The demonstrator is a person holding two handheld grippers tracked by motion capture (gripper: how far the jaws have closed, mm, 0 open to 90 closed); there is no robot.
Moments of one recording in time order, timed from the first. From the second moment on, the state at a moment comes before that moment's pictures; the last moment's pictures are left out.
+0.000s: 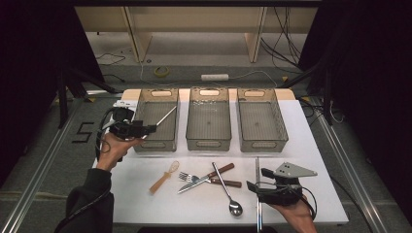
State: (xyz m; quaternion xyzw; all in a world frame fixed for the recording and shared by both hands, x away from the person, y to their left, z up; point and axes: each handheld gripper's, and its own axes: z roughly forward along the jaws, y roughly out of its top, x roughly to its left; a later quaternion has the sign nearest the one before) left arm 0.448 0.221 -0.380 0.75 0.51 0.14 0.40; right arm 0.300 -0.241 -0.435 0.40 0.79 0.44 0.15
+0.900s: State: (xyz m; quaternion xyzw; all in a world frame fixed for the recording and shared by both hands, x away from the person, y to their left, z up) left arm 0.366 0.191 -0.401 0.75 0.43 0.16 0.47; right arm 0.315 -0.248 -0.442 0.45 0.85 0.26 0.13
